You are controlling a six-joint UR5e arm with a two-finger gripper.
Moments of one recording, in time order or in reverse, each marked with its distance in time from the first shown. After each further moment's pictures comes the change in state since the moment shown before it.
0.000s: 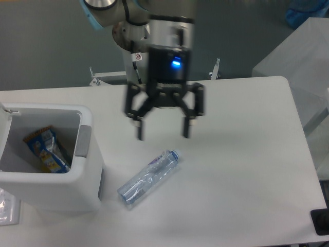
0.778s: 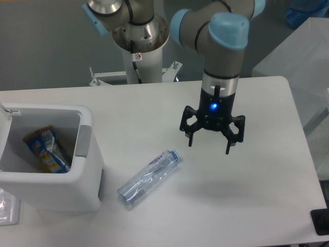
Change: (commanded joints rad) arm 0.049 -0.052 -0.276 -0.025 0.224 0.892
